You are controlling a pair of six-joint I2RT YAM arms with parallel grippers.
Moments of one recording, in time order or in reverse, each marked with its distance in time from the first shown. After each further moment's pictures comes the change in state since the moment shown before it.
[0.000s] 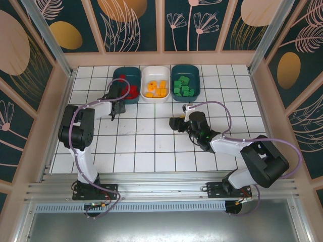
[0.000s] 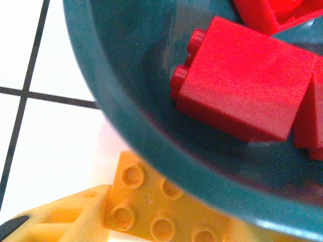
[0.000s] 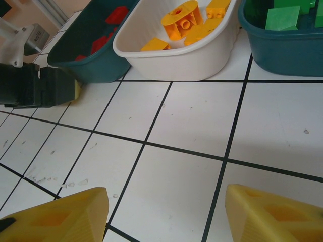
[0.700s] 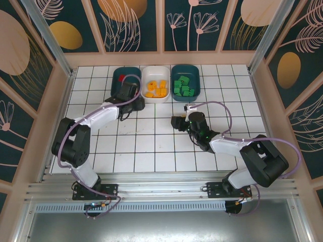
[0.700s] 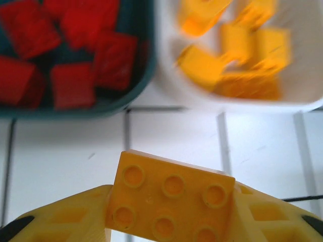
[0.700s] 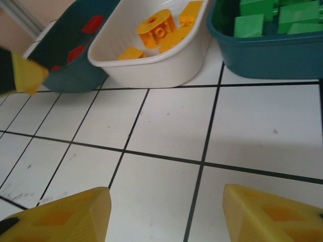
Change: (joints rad) left arm -0.238 -0.205 0.056 -0.048 0.168 -0.124; right arm 0.006 0.007 0.000 -0.007 0.109 0.023
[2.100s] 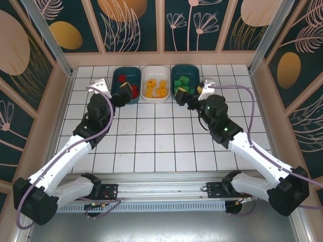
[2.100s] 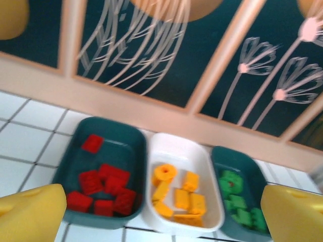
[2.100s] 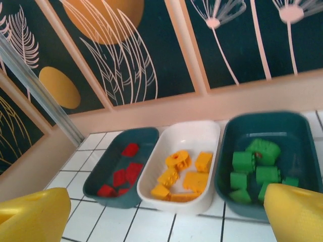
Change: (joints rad) left arm -0.047 -0.700 -0.381 0.333 -0.330 -0.011; right arm -0.031 -0.326 0.357 -0.341 0.107 -0.100
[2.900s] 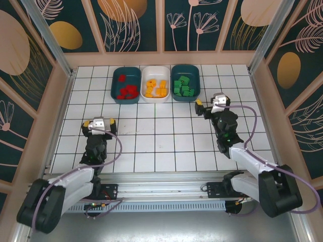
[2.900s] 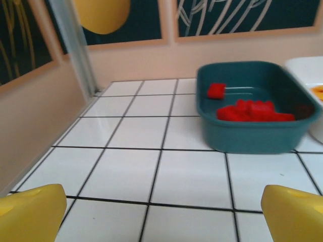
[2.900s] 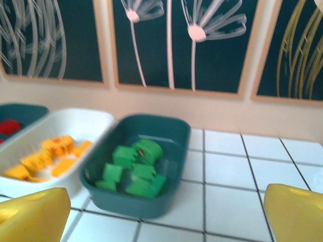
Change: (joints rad) left arm 0.176 -0.026 -0.797 0.856 -0.101 0.492; right arm -0.319 0.013 -0.494 0.557 -0.080 -0.414
